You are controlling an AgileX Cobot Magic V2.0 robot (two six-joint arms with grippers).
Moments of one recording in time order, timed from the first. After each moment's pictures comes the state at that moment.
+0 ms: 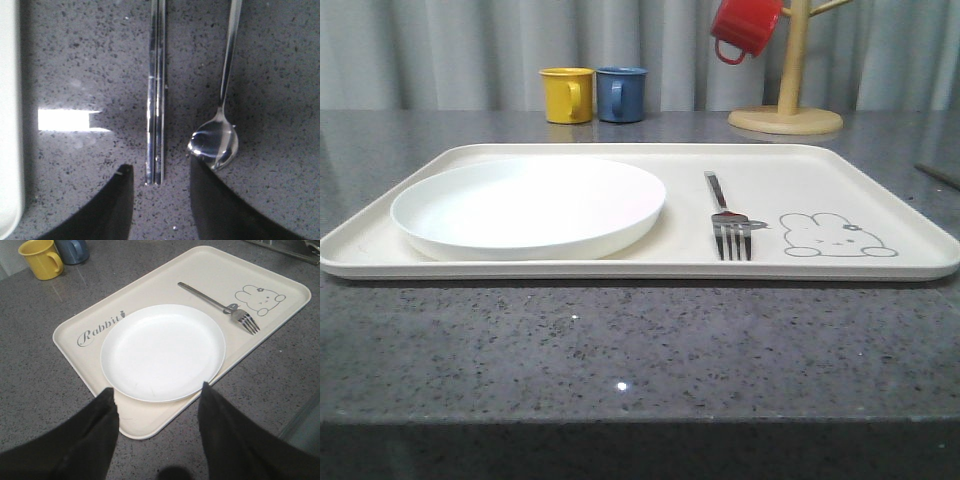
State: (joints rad) left arm -0.55 0.61 -0.79 -0.10 0.74 0.29; right arm -0.03 1.53 -1.31 -0.01 1.19 0.00
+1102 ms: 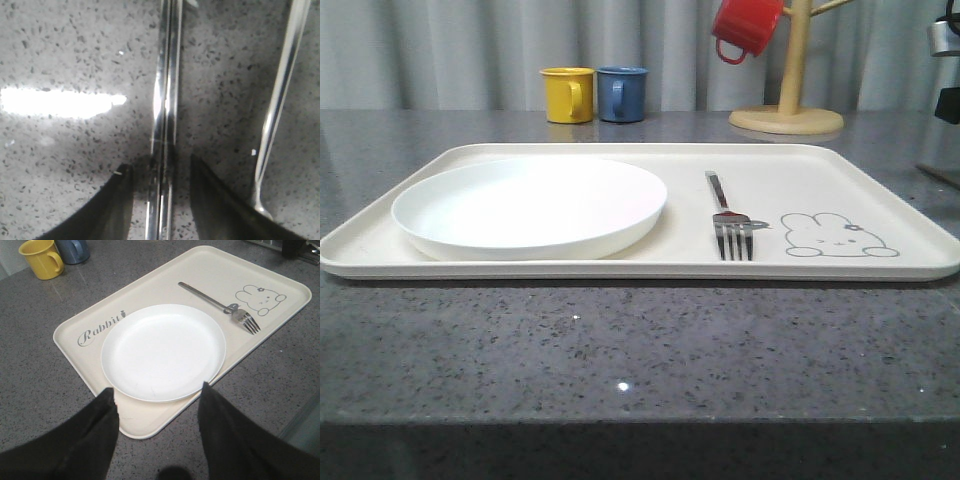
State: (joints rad) left arm -0.55 0.61 -0.79 -0.10 0.74 0.29; right arm -0.03 1.70 -1.31 0.01 1.09 -0.04
